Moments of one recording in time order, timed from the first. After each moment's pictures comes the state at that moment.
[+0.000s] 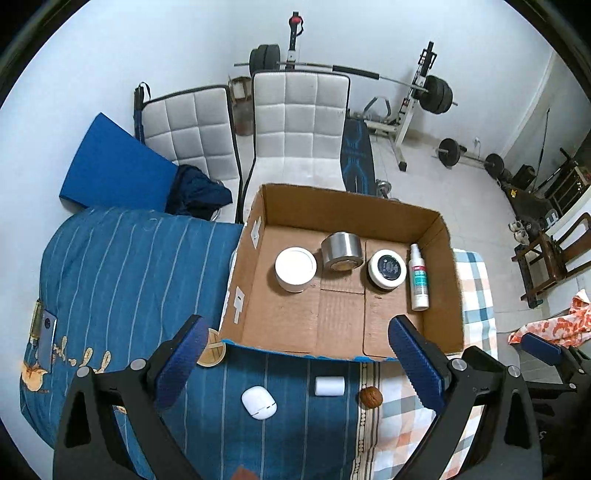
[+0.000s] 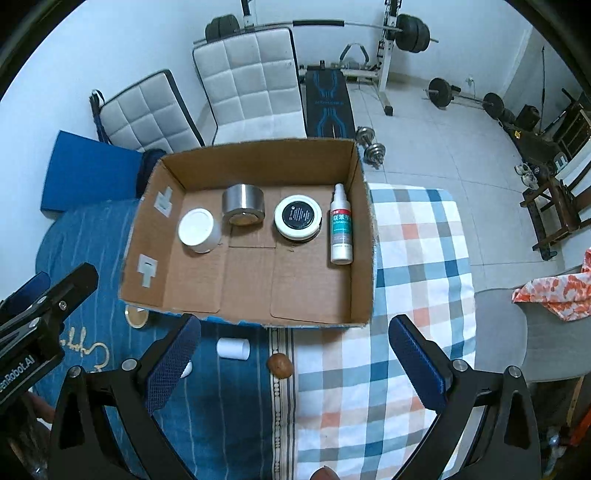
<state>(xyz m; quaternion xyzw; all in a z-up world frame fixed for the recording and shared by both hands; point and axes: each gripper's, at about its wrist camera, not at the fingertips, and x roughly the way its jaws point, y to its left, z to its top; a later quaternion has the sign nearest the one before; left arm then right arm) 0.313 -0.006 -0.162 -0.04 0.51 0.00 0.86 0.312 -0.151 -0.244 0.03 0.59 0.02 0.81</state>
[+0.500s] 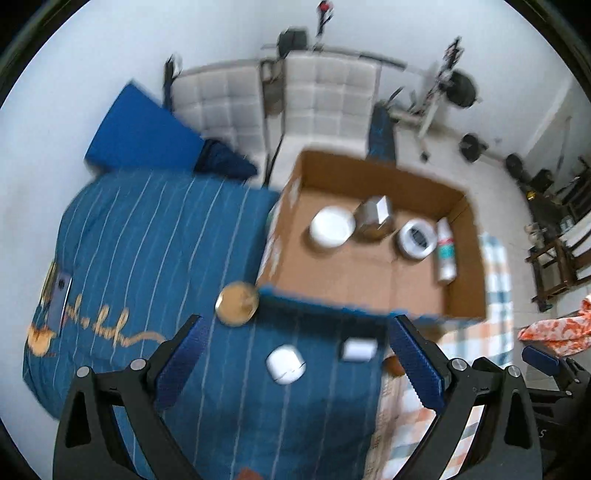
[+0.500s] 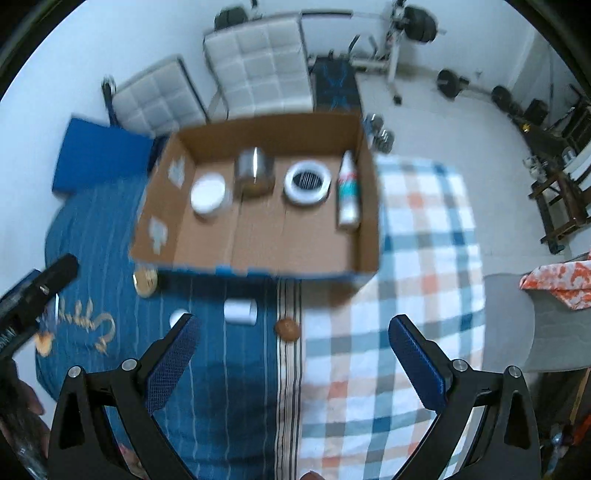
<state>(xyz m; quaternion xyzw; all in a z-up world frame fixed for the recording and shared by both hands) 0.273 0.033 -0.200 -0.05 0.56 0.06 0.83 0.271 -0.142 -0.264 0.03 0.62 0.04 0.79</state>
